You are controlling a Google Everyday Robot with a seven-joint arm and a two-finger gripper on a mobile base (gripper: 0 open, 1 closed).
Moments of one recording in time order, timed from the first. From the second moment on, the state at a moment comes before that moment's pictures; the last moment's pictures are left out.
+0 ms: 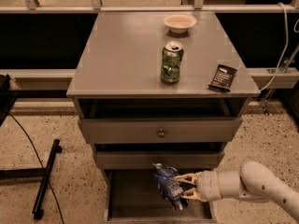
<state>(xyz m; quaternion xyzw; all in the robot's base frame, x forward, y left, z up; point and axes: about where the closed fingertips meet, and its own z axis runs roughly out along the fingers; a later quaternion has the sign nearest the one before) 0.428 -0.109 0.513 -0.65 0.55 0.27 0.44</state>
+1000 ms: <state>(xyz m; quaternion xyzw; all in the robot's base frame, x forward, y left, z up) 0.453 -0.128 0.345 -0.56 0.62 0.34 0.43</state>
